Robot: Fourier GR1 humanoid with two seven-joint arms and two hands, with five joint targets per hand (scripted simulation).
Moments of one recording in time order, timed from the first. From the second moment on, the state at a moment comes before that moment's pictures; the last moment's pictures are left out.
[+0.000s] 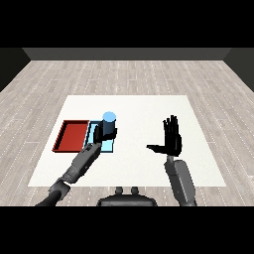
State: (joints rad) left arm -0.59 0.19 -0.44 -0.87 0.54 0.46 -0.50; right arm -0.14 -0.08 0.12 -1.68 -0.40 -0.21 -0.24
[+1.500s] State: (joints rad) left arm -0.85 0.17 -0.40 -0.05 0.35 0.49 -0.03; right arm -0.12 -0.08 0.01 -1.52 -0.45 -0.12 -0.34
